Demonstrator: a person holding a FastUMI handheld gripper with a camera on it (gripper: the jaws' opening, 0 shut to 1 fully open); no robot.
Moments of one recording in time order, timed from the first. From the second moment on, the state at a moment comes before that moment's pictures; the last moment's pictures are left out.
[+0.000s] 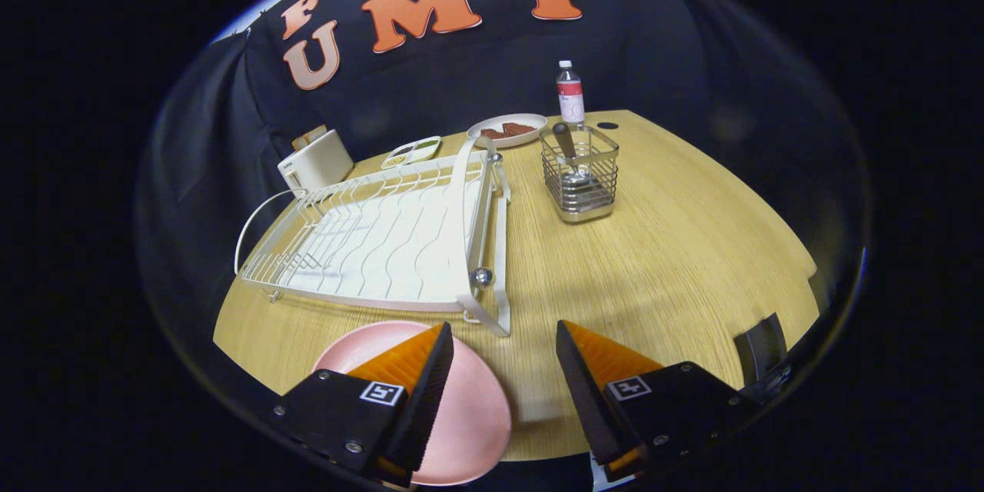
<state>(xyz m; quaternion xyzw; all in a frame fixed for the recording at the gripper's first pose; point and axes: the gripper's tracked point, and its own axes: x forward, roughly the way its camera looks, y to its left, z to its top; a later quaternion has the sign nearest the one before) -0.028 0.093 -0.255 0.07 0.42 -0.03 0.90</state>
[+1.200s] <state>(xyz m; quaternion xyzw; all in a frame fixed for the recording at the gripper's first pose) 0.105 0.018 -0.224 -0.06 0.28 -0.09 0.96</state>
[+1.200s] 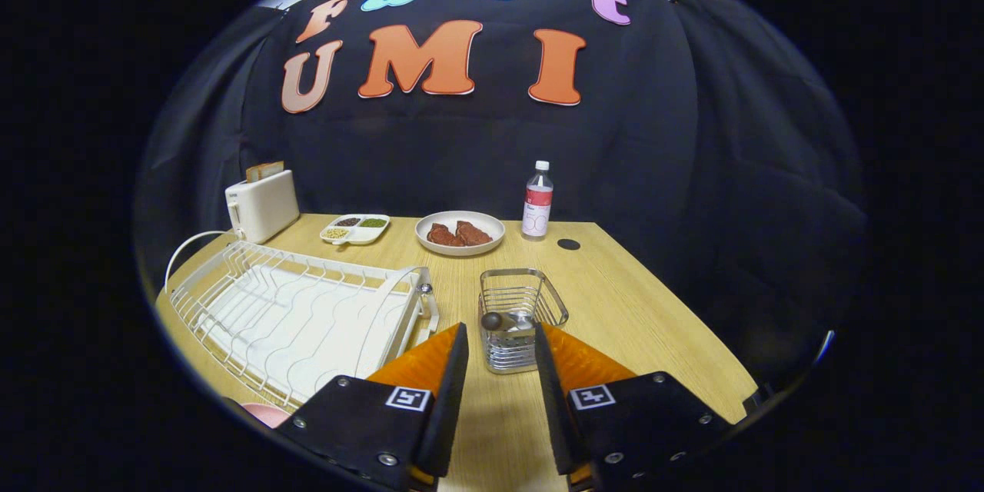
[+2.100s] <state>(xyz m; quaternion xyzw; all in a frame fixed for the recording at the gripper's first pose) 0.139 -0.001 -0.230 -0.06 0.27 -0.09 0.96</state>
